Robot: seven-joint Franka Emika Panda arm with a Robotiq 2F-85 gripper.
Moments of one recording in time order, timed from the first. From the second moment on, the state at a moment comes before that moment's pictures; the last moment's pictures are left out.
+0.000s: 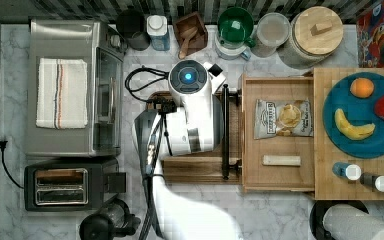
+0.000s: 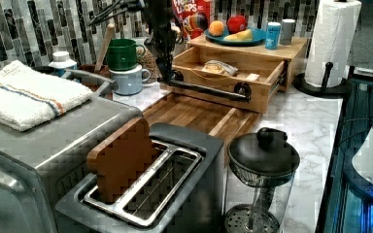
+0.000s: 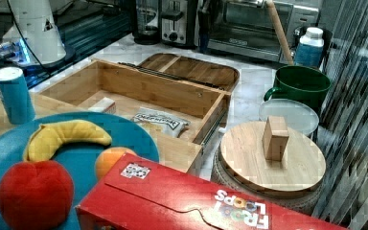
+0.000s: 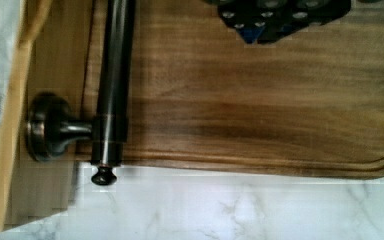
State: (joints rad) arm -0.05 0.25 0.13 -2.03 -0.08 0.61 -0.71
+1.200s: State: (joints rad) arm -0.15 0.28 0.14 -2.15 -0.07 0.75 -0.88
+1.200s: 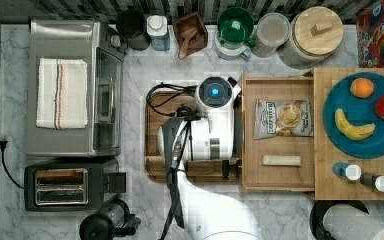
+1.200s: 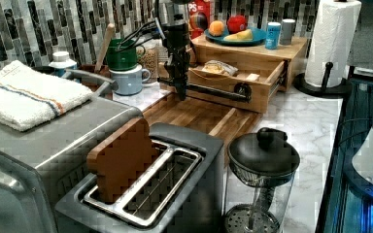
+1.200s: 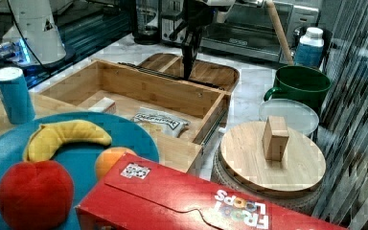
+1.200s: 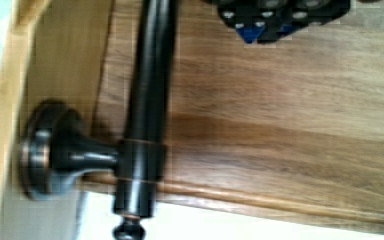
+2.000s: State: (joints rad) arm -0.32 0.30 0.15 -2.13 -0.09 0.74 -1.04
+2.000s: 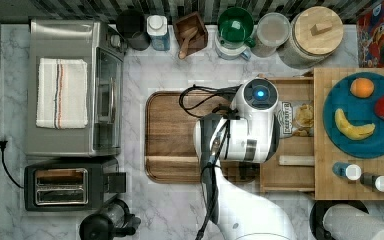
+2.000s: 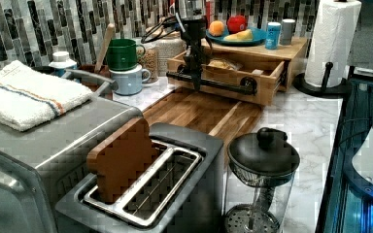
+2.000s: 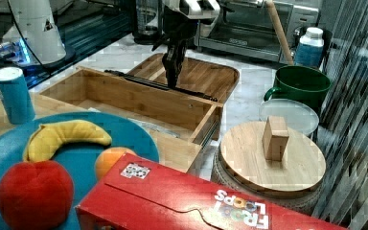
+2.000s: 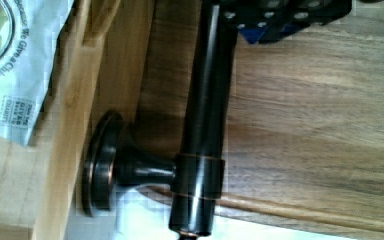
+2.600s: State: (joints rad) arm -0.39 0.33 0.11 -2.05 -0.09 0.68 -1.30
